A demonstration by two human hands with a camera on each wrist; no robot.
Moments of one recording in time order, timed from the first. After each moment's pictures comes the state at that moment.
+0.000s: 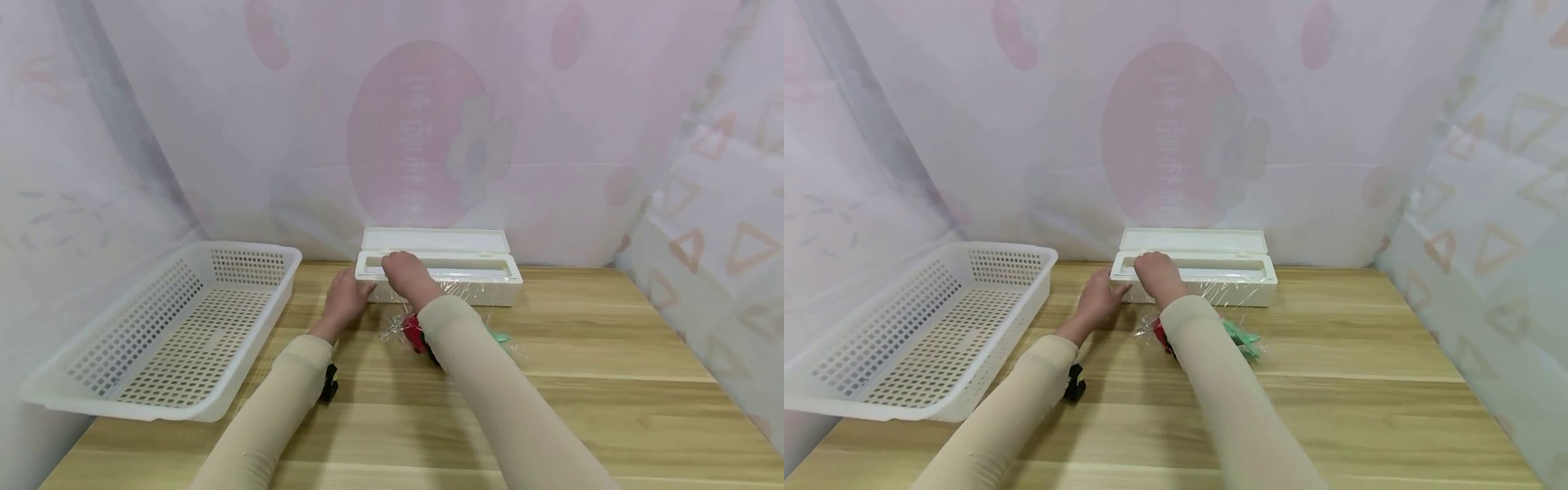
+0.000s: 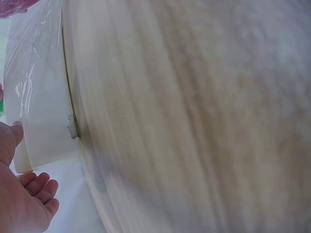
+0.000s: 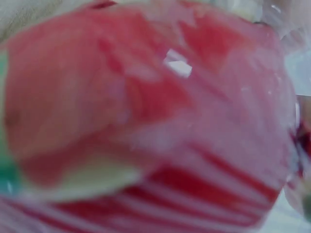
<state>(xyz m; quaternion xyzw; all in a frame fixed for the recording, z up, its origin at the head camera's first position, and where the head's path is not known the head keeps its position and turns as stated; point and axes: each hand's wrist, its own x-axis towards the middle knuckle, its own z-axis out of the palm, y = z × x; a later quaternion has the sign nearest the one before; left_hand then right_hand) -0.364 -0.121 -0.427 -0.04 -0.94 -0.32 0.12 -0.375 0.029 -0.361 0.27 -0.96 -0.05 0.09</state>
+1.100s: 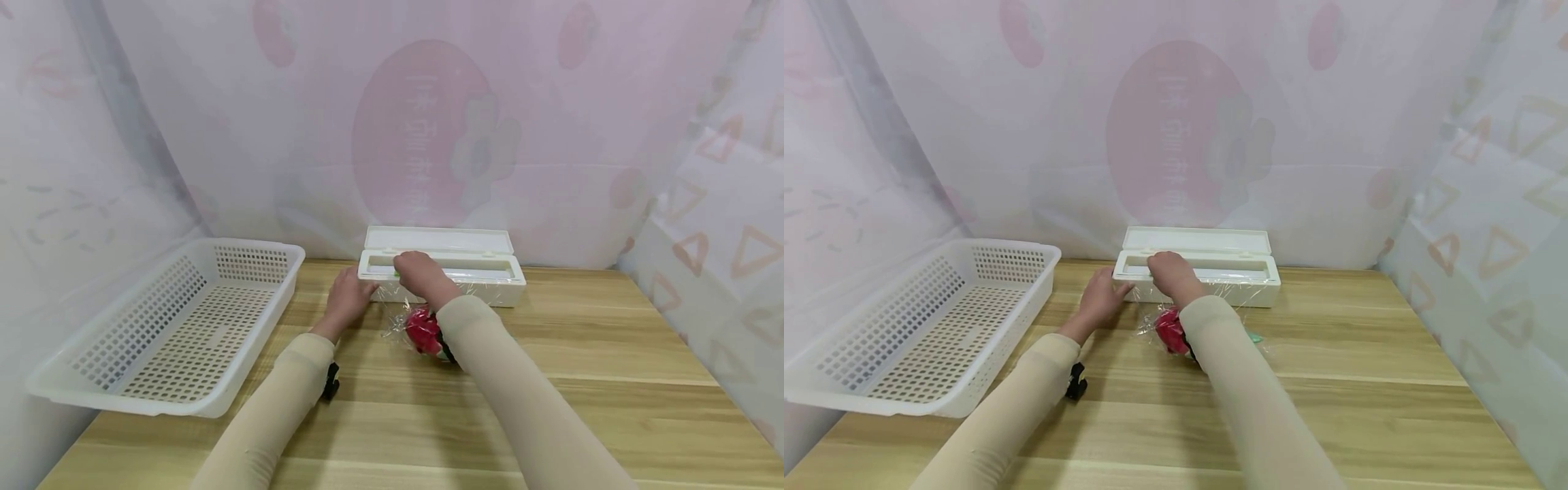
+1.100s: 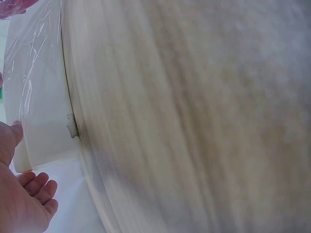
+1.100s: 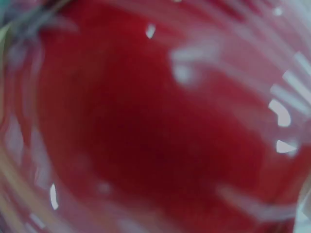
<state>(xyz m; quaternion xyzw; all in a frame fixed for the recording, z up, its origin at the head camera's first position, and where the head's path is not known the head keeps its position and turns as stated) -0.365 -0.121 -0.428 -0.03 -0.94 -0.31 0.12 -0.380 0.055 -0.362 0.31 -0.95 0.00 0.08</state>
